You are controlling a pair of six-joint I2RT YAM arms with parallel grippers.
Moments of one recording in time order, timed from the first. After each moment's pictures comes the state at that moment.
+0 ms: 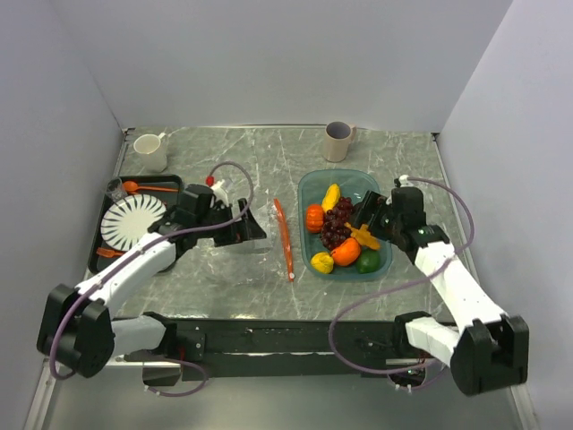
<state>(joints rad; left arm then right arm) -0.44 1.20 0.78 -0.29 0.42 -0.64 0.16 1.06 0.73 -0.41 -0.09 0.55</state>
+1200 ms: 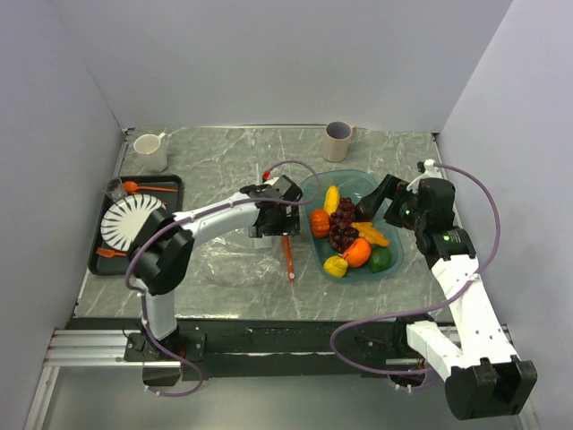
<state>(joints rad) -0.79 1.86 1.39 -0.67 -0.22 -0.79 0.06 0.90 0.87 -0.48 -0.20 0.49</state>
